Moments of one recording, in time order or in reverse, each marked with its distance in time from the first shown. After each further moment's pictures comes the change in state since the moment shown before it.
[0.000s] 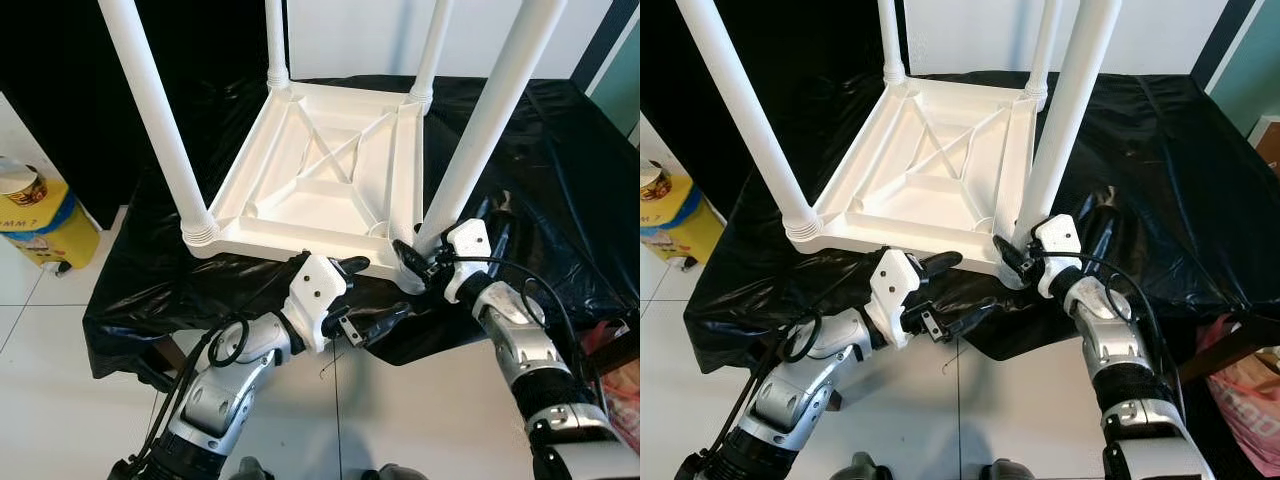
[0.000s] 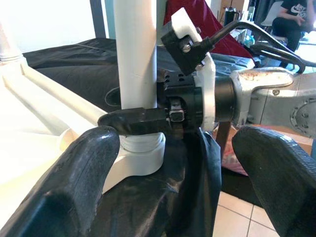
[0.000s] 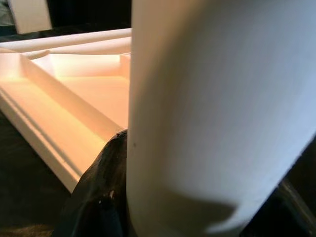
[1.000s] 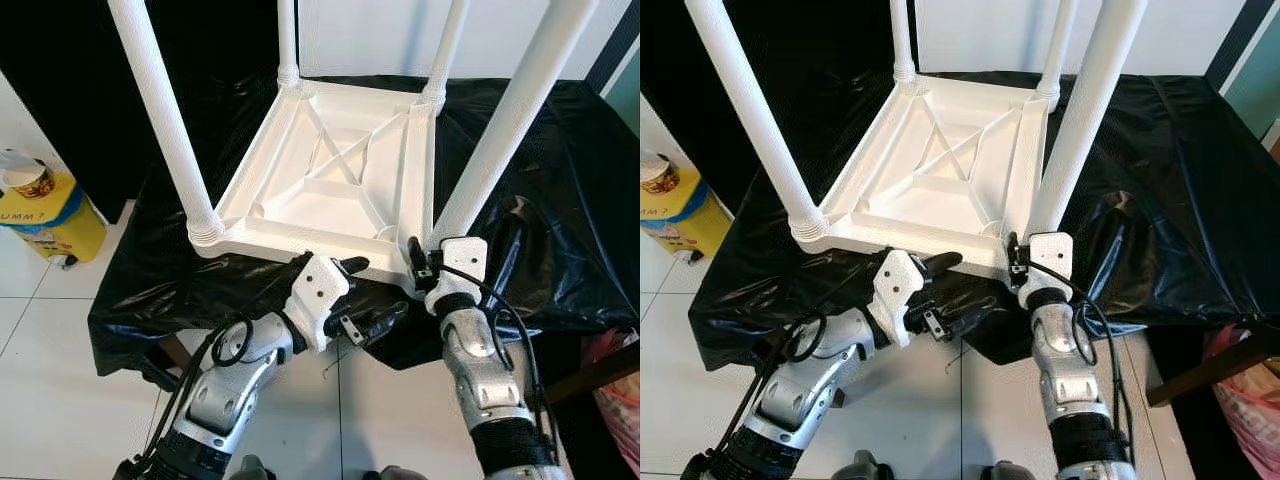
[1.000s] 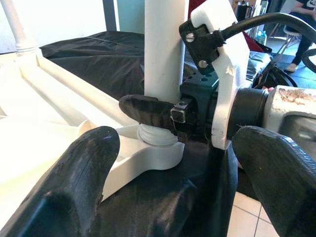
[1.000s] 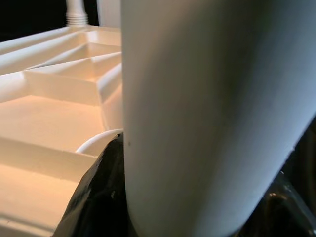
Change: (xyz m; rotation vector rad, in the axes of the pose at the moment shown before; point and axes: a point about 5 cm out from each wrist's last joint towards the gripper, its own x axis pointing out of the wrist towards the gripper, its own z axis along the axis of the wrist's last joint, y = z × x) left arm 0.001 0.002 -0.004 0.011 0.021 0.018; right arm -0.015 0.041 0.005 0.118 0.044 -0.535
